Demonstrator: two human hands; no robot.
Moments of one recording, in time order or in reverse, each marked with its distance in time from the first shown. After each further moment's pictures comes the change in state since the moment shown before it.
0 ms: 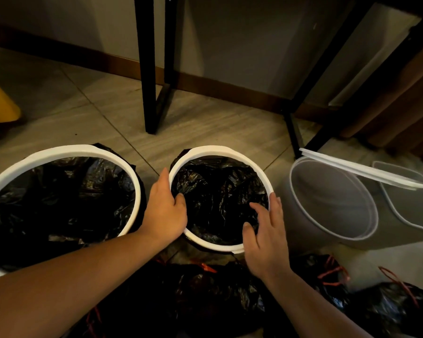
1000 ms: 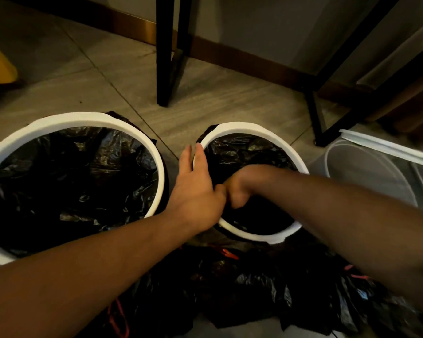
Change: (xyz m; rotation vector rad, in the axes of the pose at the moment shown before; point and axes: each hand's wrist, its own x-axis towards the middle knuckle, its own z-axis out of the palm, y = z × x) left_hand 0.000 0.007 -0.005 0.178 -0.174 0.001; right_hand 0.148 -0.099 0.055 -0.605 -1.202 0.062
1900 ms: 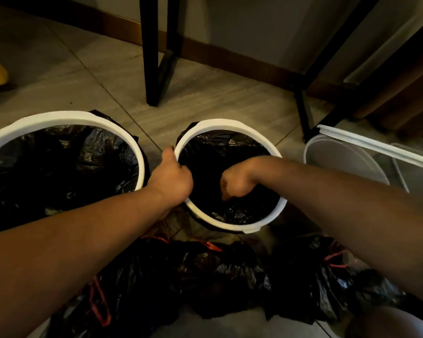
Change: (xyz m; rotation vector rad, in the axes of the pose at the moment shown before) left_hand 0.013 0.011 -0.009 -0.172 0.044 -0.302; right_hand 0.012 0.044 -0.003 -0.339 0.070 -0.123
